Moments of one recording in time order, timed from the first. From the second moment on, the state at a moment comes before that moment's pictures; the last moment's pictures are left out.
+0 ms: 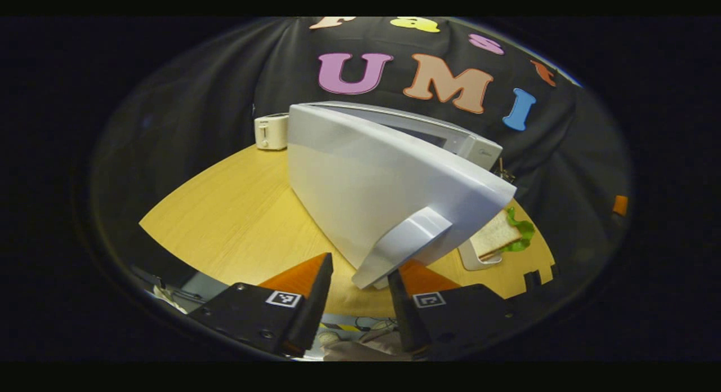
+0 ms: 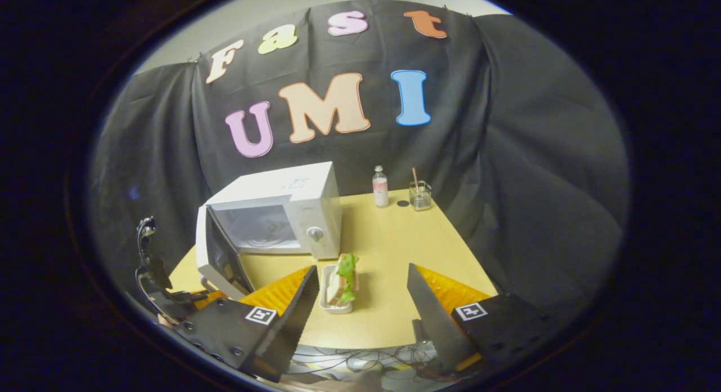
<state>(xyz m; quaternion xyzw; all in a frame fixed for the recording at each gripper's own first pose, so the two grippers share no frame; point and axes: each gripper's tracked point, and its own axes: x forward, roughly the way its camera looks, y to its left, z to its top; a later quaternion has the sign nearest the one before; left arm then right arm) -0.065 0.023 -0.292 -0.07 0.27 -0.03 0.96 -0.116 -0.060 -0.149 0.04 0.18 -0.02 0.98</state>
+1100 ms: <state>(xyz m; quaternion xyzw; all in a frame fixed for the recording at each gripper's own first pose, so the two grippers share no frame) -0.169 0.285 -0.226 -0.04 0.17 0.19 0.97 -0.176 0.054 -0.169 0.05 0.21 0.00 0.98</state>
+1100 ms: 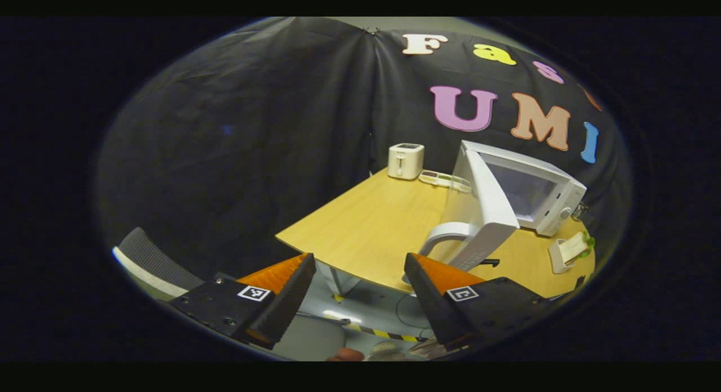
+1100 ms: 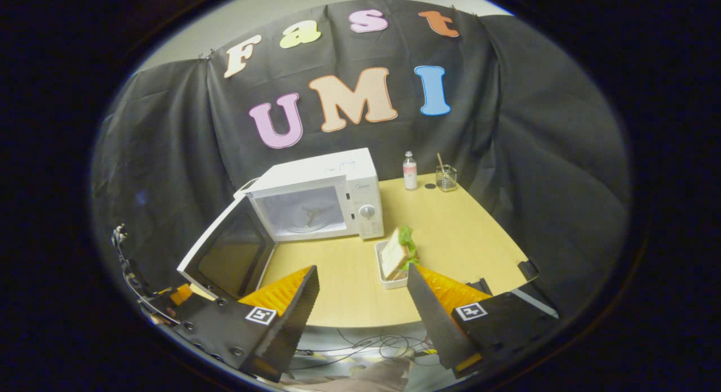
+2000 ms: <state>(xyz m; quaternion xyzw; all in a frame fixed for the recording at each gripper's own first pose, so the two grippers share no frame) -0.192 0.256 -0.141 -0.05 0.11 0.32 0.94 -0.053 -0.010 -0.257 0.11 0.45 0.01 0.89</state>
